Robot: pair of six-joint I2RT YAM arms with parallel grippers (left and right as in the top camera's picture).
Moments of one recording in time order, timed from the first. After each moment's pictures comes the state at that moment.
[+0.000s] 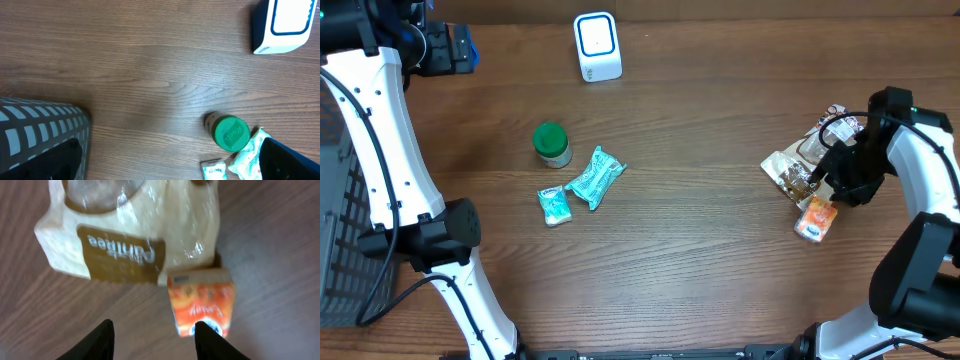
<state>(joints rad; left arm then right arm) 0.20 2.21 2.82 -1.69 0.02 0.06 -0.28 1.78 1.34 -1.16 -0.16 0.44</state>
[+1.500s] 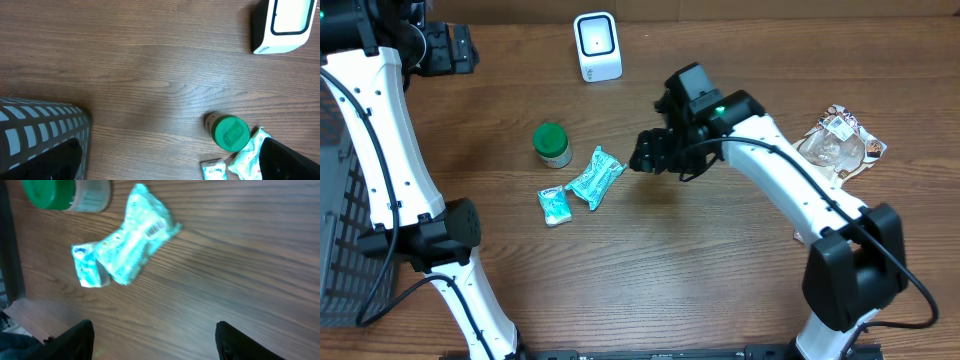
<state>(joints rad) 0.20 2.21 2.82 -1.69 0.02 0.06 0.51 1.89 1.56 -0.91 -0.40 0.44</state>
